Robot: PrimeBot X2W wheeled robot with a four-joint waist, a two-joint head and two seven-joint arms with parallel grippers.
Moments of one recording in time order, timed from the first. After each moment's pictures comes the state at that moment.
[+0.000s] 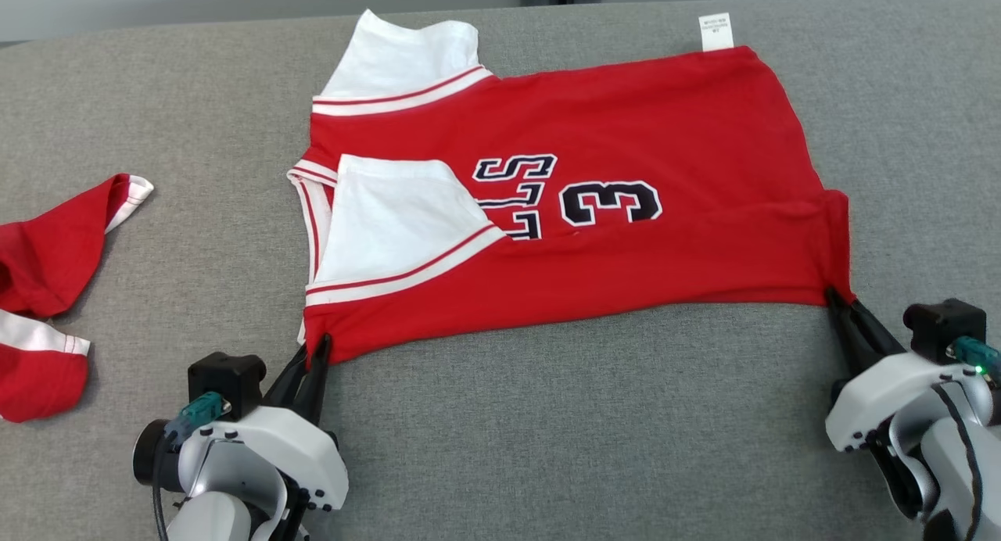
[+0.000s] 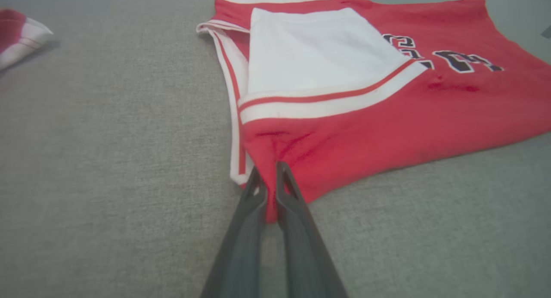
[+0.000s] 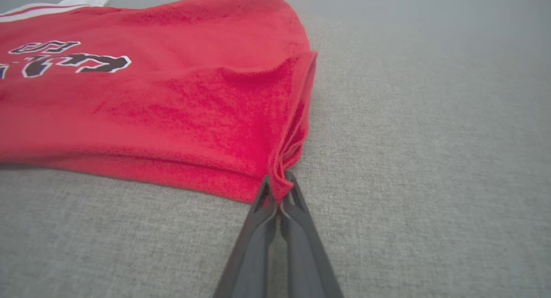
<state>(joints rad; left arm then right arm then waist) -0.18 0.15 -0.21 0.26 -0.35 0.00 0.06 -0.48 -0.33 0.41 0.72 0.49 0.13 -0.26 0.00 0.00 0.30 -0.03</state>
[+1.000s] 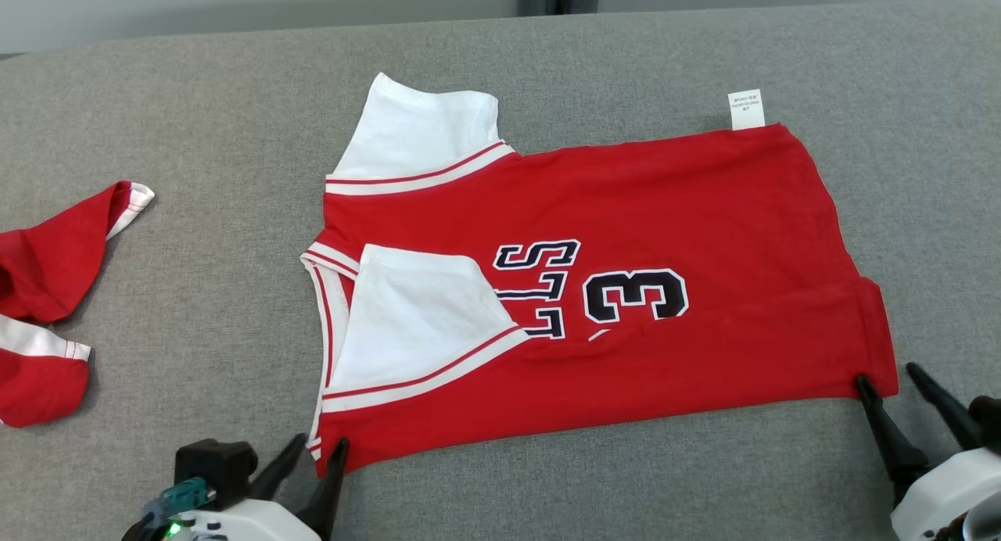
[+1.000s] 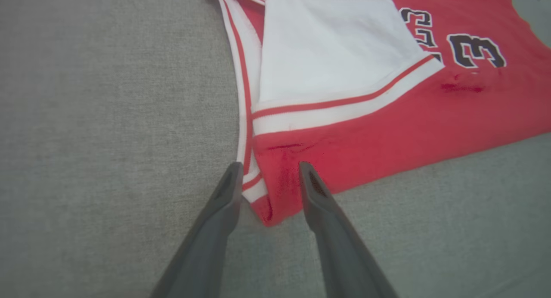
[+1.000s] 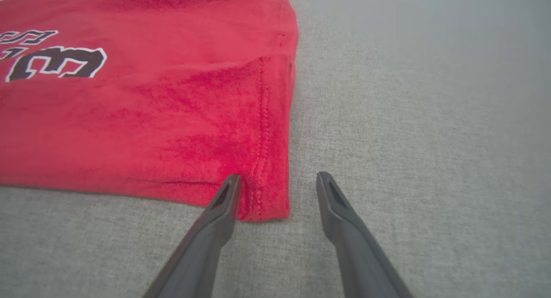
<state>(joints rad) 0.15 0.23 -0.22 -0.16 -0.44 0.05 0.32 -0.15 -0.52 0.39 0.44 0.57 0.13 -0.26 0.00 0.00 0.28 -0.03</state>
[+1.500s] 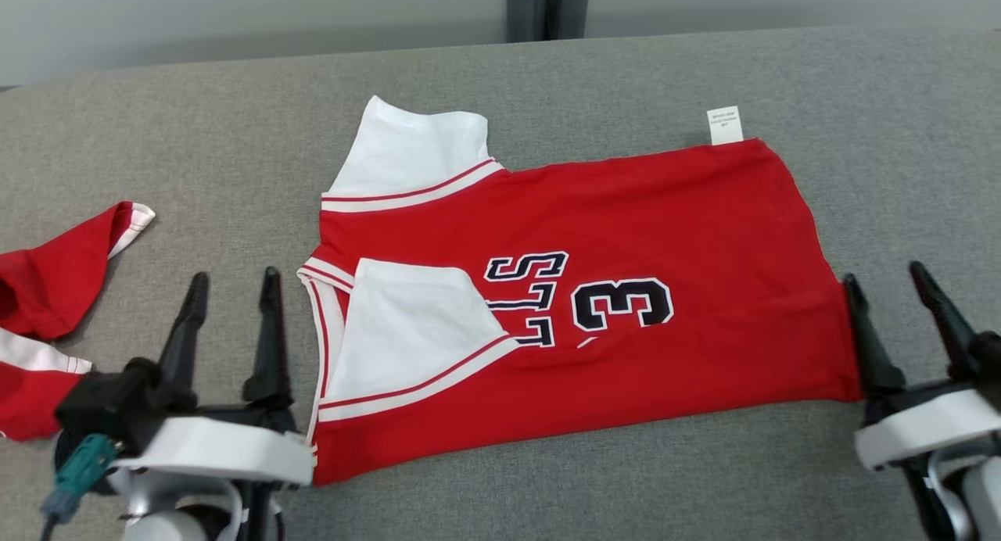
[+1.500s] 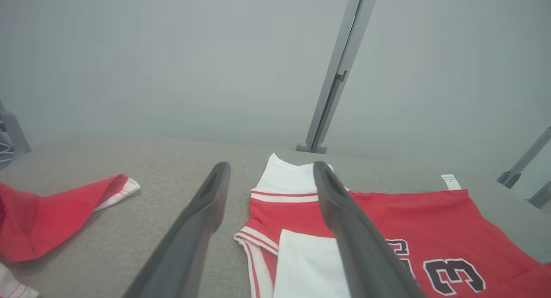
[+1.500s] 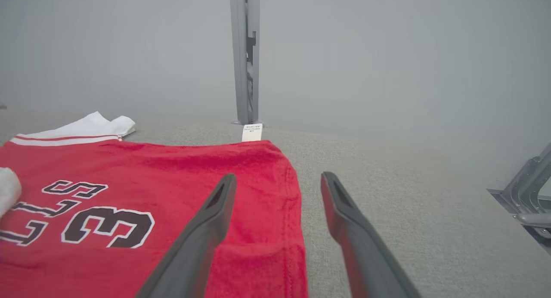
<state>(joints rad) -0.01 0.16 -0.11 -0.23 -0.39 0.14 0.00 -0.18 -0.33 0.13 0.24 0.31 0.13 -0.26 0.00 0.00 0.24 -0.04</state>
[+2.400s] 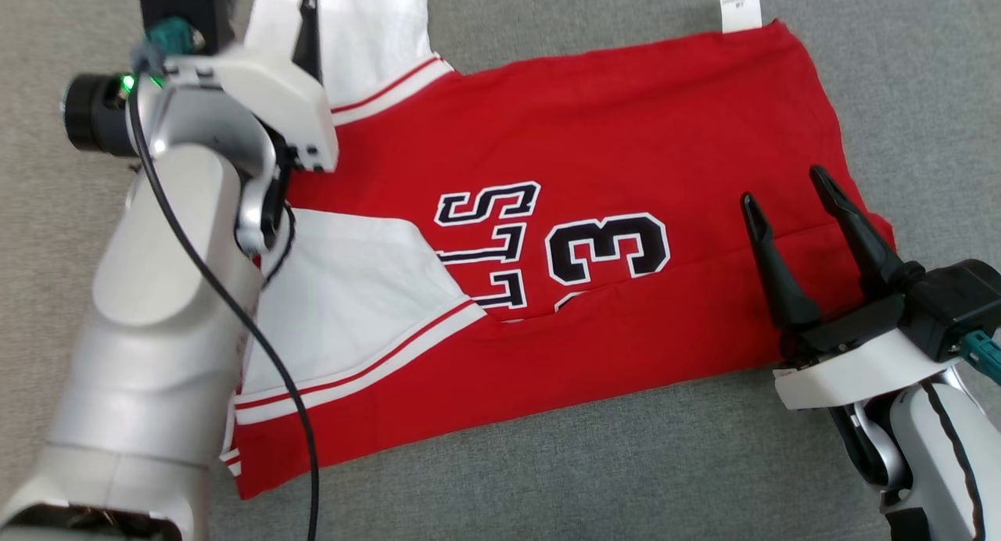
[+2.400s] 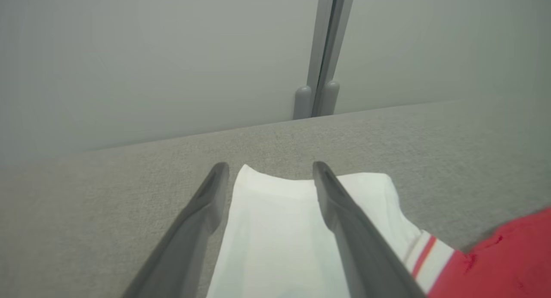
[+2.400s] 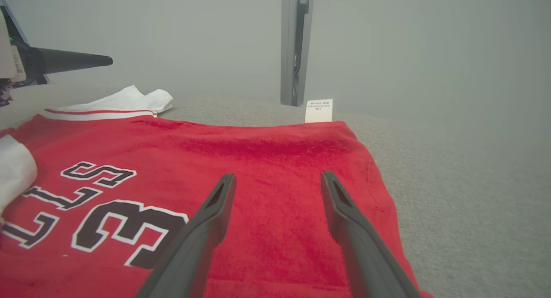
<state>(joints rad) -0.87 0.11 -0.26 0.55 -0.27 0.09 0.07 -0.35 -0.28 0.30 0.11 0.30 0.13 -0.26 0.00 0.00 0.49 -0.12</state>
